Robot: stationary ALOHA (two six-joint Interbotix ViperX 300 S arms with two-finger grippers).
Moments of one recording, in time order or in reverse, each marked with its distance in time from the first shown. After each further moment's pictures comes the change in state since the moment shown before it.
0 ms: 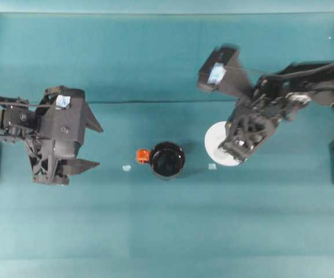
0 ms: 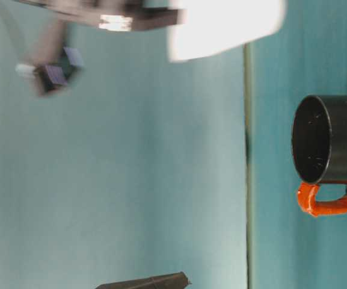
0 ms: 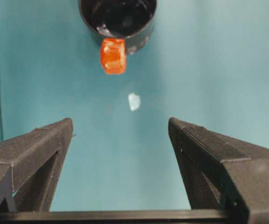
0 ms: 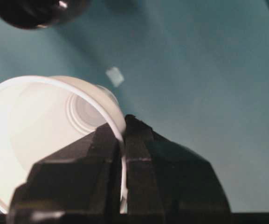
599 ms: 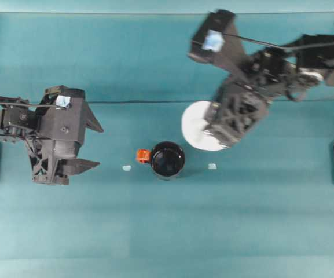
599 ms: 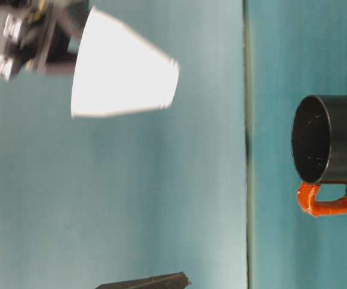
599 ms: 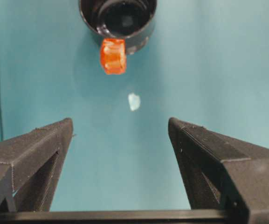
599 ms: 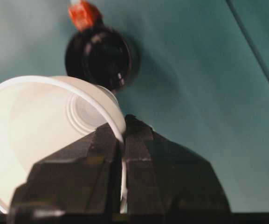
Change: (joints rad) left arm 0.000 0.000 0.000 0.000 -0.002 0.000; right arm -0.002 0.084 -0.218 -0.011 -0.006 -0.032
